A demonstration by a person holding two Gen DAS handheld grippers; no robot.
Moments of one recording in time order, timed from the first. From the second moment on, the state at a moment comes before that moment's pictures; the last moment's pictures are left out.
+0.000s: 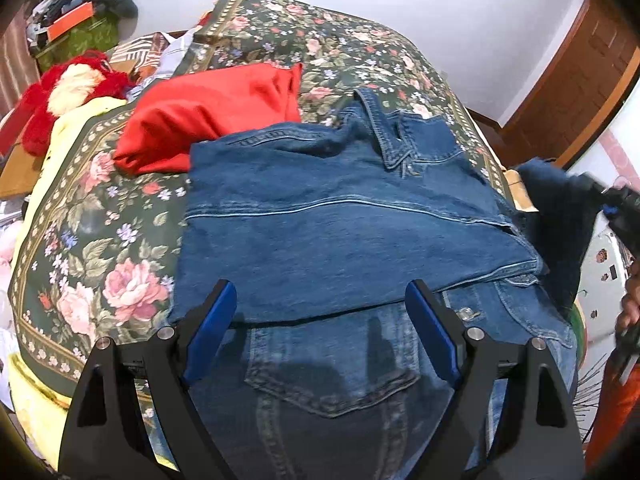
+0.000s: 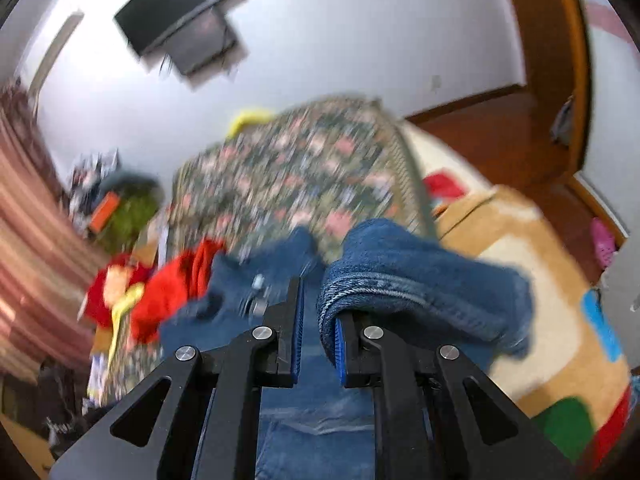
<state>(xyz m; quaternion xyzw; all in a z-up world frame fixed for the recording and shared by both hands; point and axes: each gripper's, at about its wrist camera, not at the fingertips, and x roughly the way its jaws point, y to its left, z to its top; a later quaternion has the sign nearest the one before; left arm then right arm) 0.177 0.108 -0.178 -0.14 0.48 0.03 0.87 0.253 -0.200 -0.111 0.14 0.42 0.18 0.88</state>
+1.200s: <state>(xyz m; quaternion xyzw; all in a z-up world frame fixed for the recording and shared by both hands) 0.279 -0.144 -0.109 0.06 0.45 -0.20 0.87 0.209 -0.325 -0.142 0.16 0.45 0.07 0.88</state>
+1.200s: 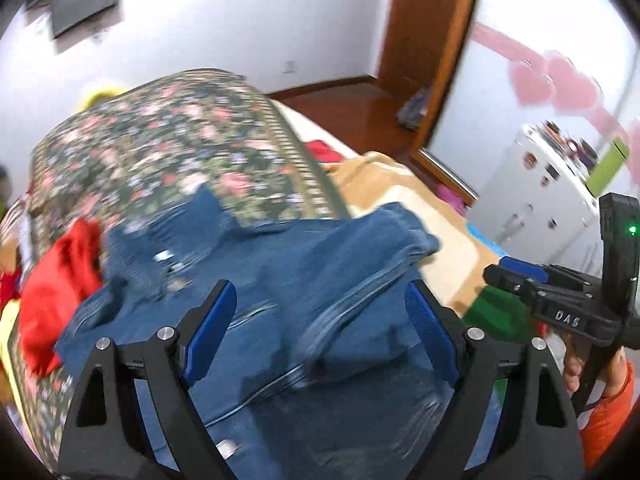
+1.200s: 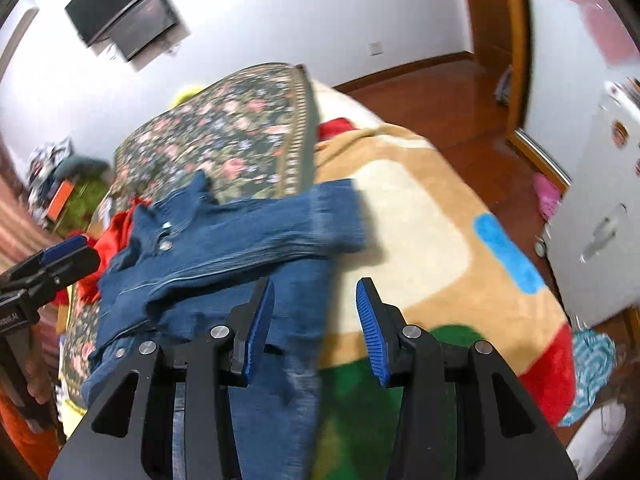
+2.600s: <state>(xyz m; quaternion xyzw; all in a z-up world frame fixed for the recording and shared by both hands) 0.280 -0.037 -0.085 0.05 0.38 -0.14 0.91 0.234 -0.249 -0.146 0.12 0.46 0.15 0.87</state>
